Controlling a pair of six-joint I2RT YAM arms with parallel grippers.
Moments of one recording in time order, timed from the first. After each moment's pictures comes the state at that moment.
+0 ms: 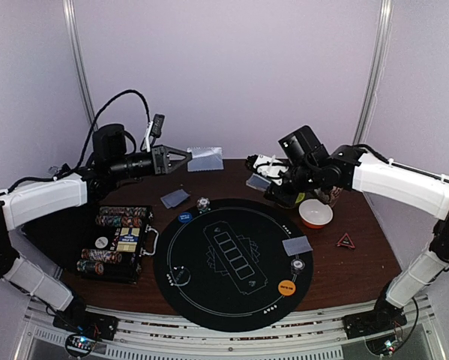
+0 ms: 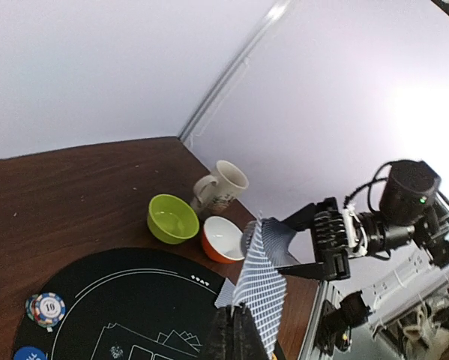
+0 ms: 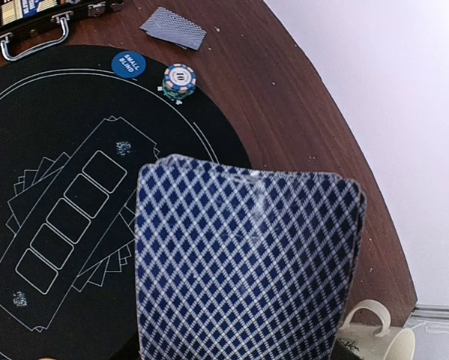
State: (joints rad) left arm -0.52 1.41 1.04 0.27 0.66 -0.54; right arm 0.78 1.54 1.37 -0.61 0.17 -0.44
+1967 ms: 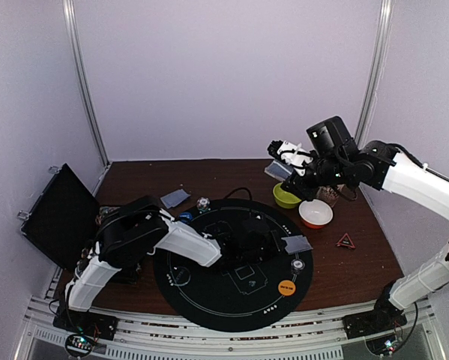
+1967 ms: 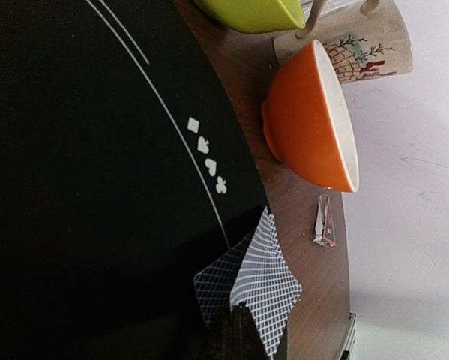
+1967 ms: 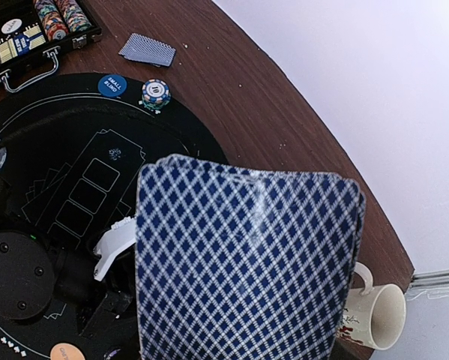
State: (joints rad) left arm -1.15 2.40 1.49 0.50 -0.09 -1.21; right arm 0.75 1.36 1.33 -0.69 0.18 -0.36
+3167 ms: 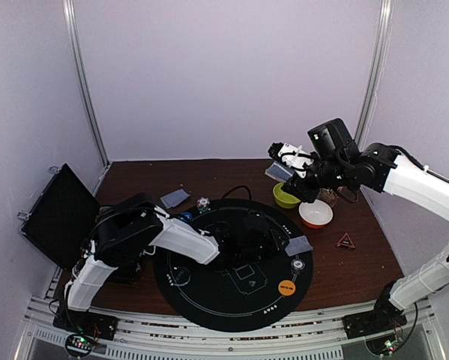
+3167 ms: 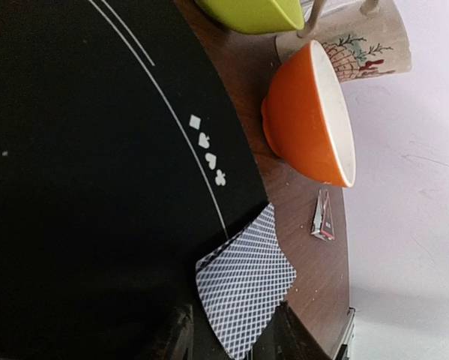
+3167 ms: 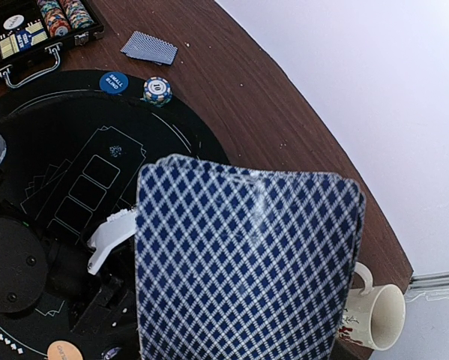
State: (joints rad) left arm -1.15 2.37 1.48 0.45 -0.07 -1.21; right arm 0.75 1.35 1.31 -0.67 0.17 -0.37
